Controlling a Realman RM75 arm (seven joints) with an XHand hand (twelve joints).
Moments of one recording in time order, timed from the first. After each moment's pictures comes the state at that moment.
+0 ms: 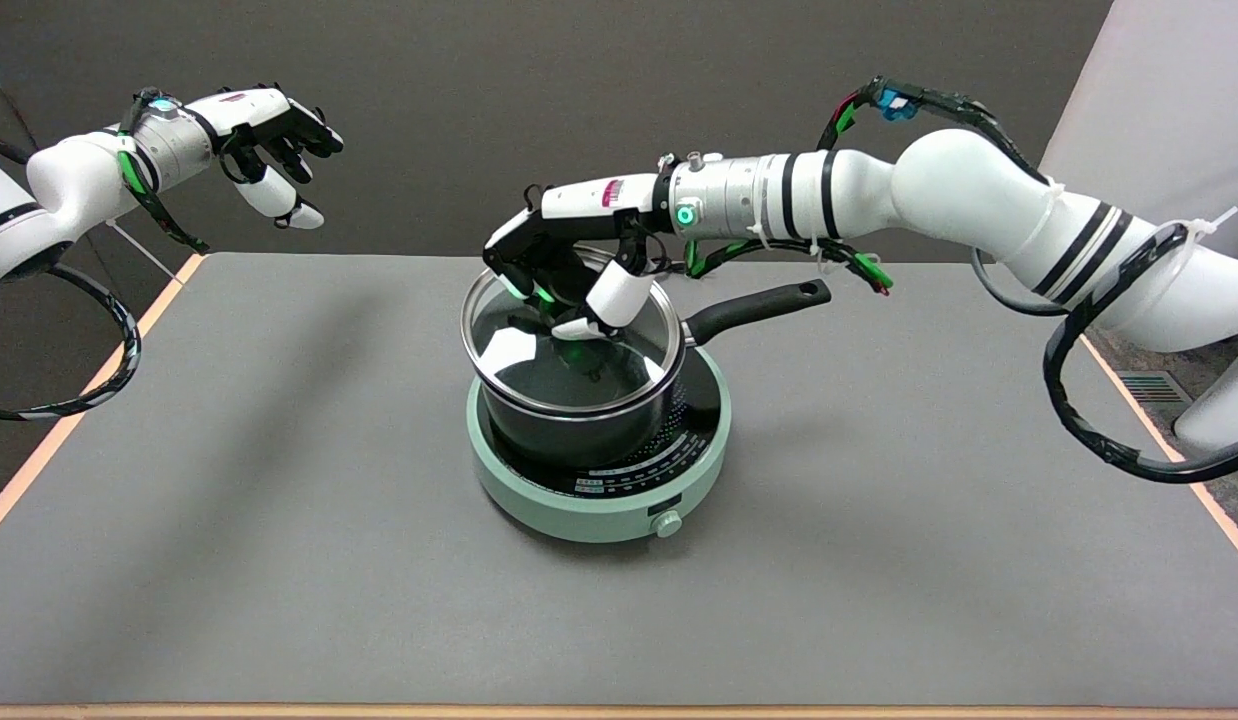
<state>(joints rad) 1.11 -0.81 -2.59 1.40 1.74 -0.50 -0.17</state>
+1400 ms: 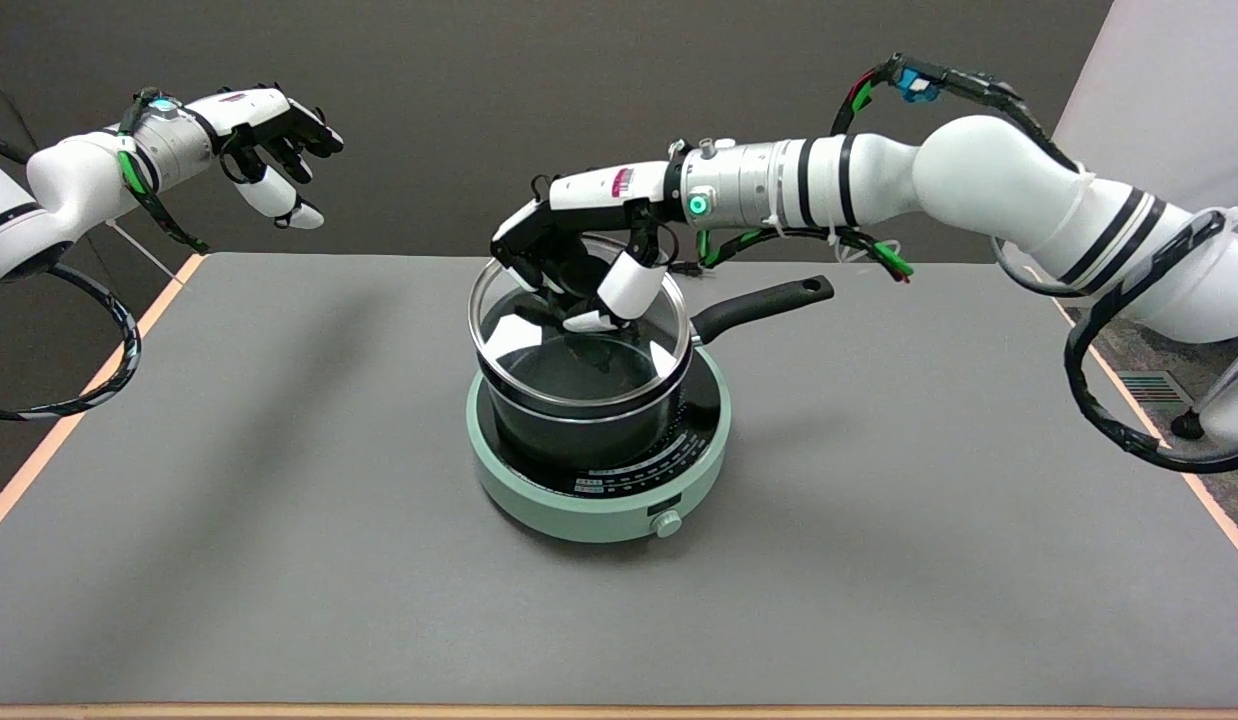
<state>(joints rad) 1.13 -0.76 -2.60 1.46 1.70 -0.52 -0.12</state>
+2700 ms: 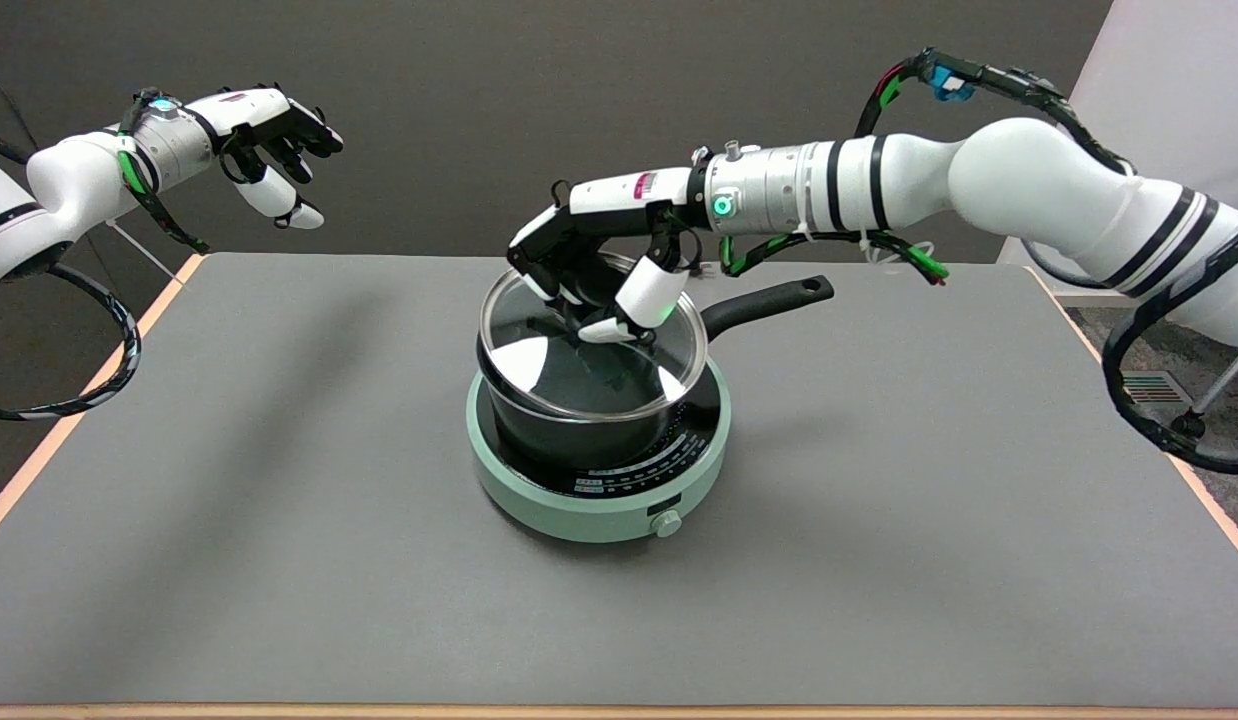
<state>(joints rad) 1.13 -0.69 -2.60 1.55 1.66 -0.54 0.05</state>
